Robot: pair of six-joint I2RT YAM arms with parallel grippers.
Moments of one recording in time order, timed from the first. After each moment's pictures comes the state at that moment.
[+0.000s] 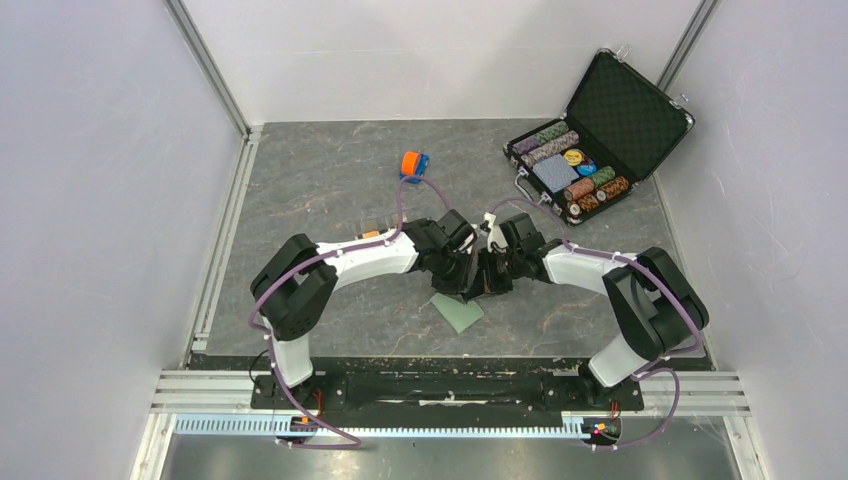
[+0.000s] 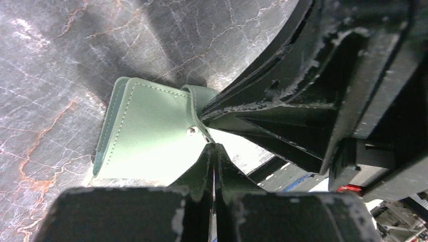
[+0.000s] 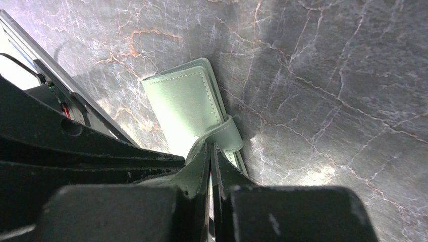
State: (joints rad) left arm -0.90 1.84 1.24 -0.51 0.26 -0.61; right arm 0.50 1.59 0.72 -0.16 -0.56 0.48
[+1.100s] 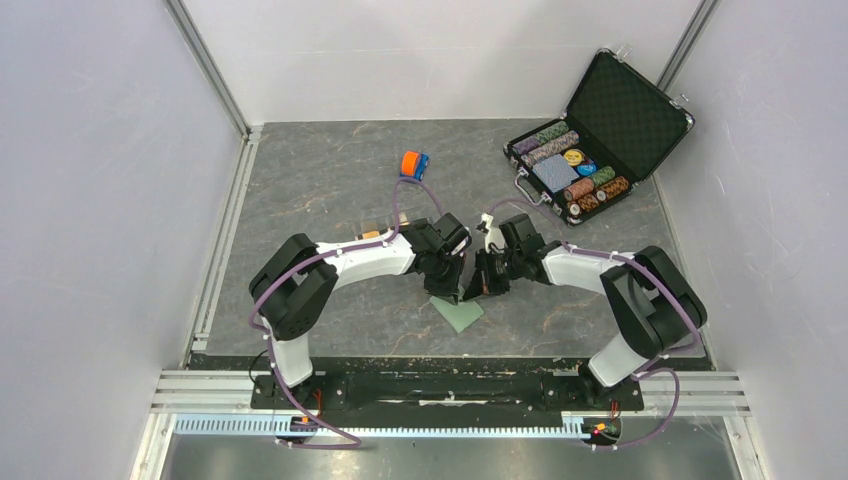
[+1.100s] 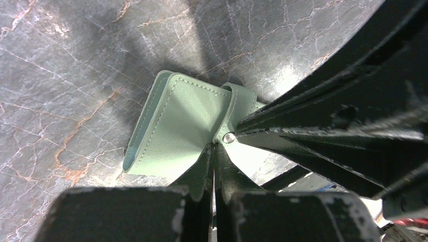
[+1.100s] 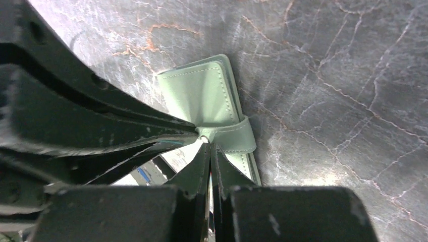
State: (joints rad) left arm -0.89 1.84 1.19 -0.52 0.19 -0.61; right arm 0.50 1.59 0.71 -0.10 -0.63 0.48
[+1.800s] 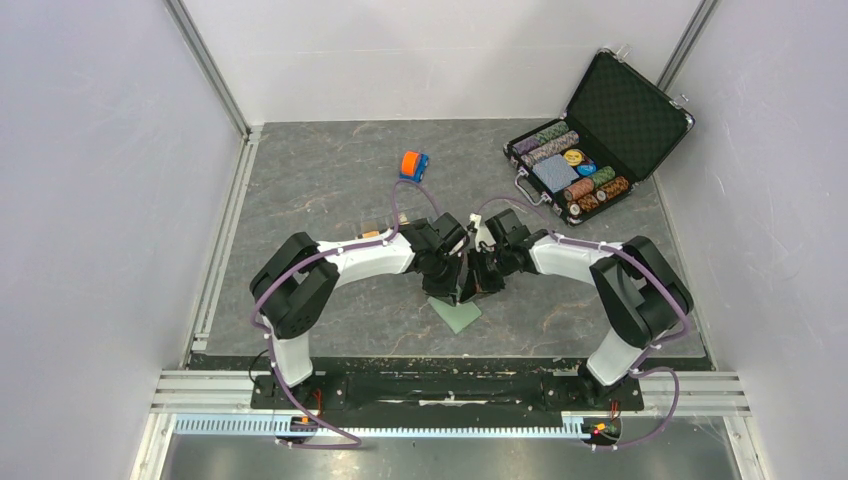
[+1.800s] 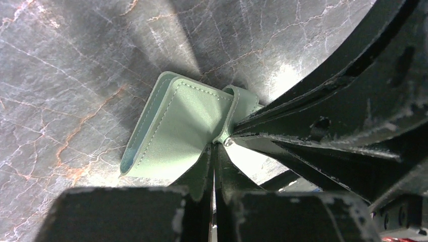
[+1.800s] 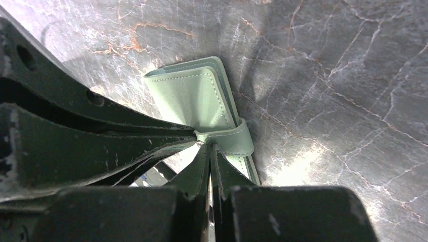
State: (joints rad) left arm -0.88 1.85 1.19 -0.52 0.22 -0.62; right arm 0.55 1.67 0.82 -0.26 -0.57 0.44
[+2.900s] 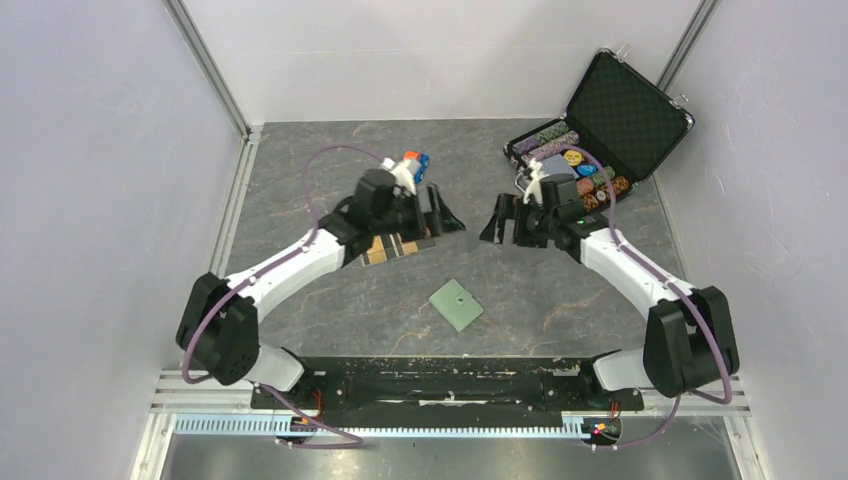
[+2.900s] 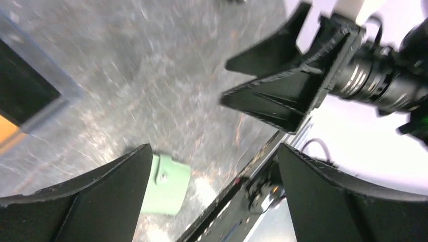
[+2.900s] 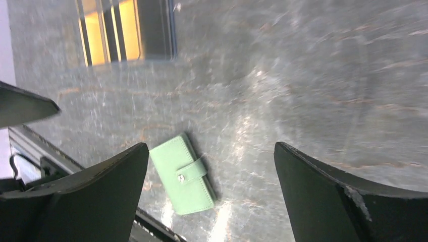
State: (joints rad) left arm -0.66 1.47 1.06 -0.14 0.35 -0.71; right arm 0.34 1.39 0.90 -0.31 -0.34 0.41
